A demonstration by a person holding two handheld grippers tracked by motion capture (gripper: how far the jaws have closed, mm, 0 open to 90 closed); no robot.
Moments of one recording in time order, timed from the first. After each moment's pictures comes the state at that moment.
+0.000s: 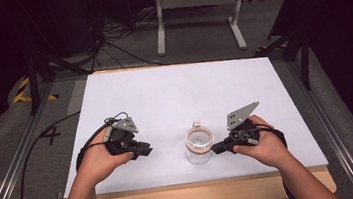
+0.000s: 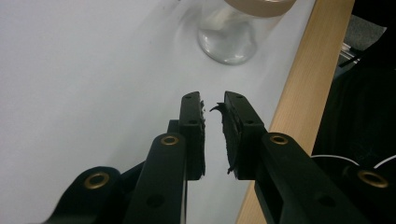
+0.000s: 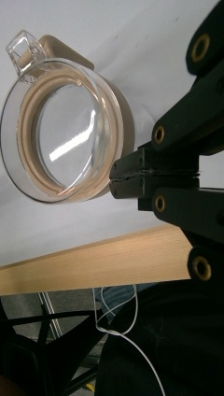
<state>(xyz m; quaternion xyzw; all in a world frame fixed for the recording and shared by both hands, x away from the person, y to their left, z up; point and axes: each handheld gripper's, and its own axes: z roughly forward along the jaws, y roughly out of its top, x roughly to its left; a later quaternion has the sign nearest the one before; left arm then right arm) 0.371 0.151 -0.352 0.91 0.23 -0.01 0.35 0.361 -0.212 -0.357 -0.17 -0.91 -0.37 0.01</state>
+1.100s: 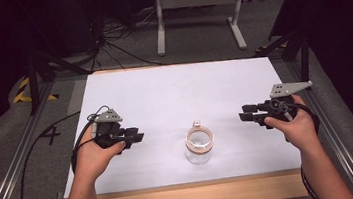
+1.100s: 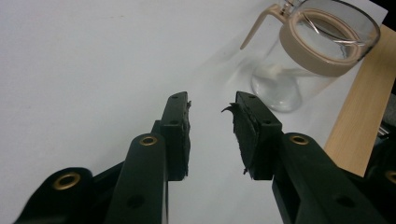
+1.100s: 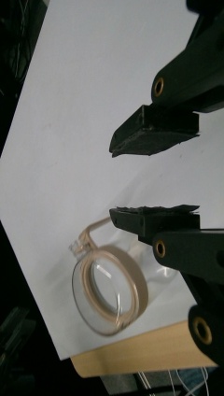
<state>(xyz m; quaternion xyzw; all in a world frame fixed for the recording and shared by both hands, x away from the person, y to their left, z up) 0.386 0.179 -0.357 0.84 0.34 0.05 0.43 0.392 -0.312 -0.333 -0.30 -0.82 -0.47 -0.11</state>
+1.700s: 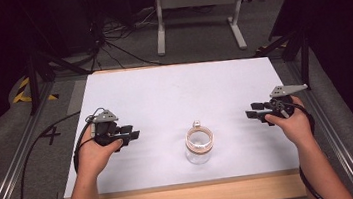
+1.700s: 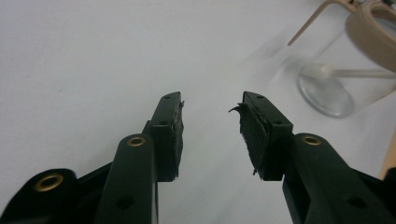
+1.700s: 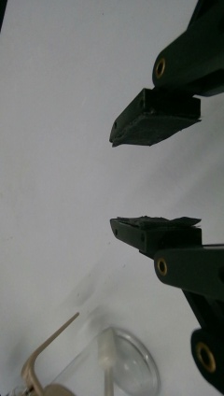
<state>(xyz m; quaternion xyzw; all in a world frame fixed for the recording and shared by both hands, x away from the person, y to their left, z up) 0.409 0.192 -0.396 0.82 0.37 0.07 0.43 0.433 -0.351 -0.394 -0.36 -0.82 -0.43 -0.14</state>
